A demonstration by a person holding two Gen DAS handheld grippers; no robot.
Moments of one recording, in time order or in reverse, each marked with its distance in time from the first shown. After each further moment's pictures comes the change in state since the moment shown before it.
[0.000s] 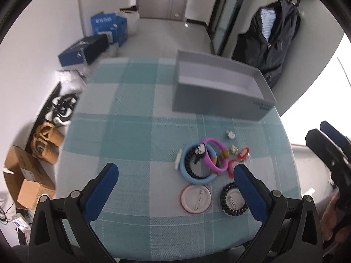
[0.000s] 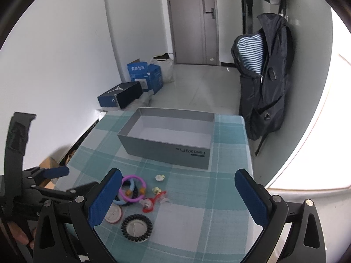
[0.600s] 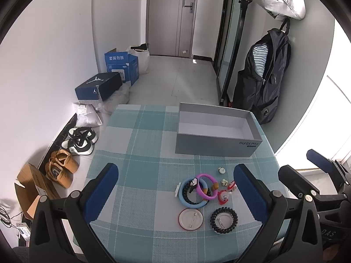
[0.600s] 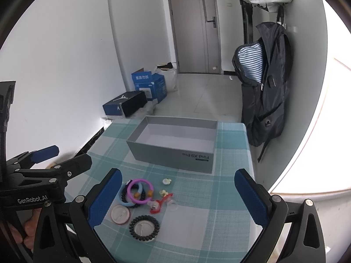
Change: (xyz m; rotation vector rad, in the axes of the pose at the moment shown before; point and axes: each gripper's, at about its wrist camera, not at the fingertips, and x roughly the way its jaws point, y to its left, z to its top) left arm -0.061 -0.018 0.006 0.006 -0.282 0.101; right arm -0.023 0.003 -0.004 0.014 -0.074 0.025
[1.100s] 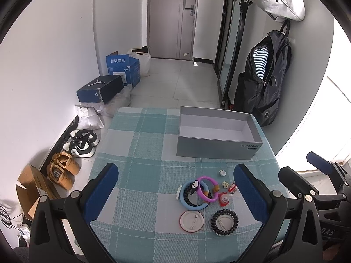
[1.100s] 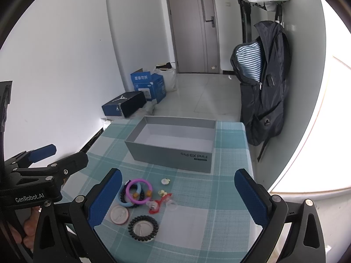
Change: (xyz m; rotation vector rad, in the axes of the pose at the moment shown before) left arm -0.003 0.000 0.001 0.002 -0.018 0.007; right arm 0.000 -0.003 -0.001 0.017 0.003 0.001
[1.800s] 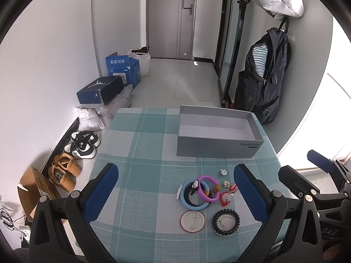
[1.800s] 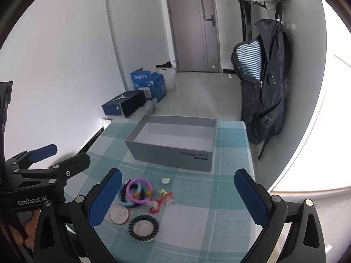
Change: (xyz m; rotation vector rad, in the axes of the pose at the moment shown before) left arm 0.001 -0.005 0.000 0.019 -0.001 0.016; right arm 0.000 0.000 -0.001 0.001 0.004 0.003
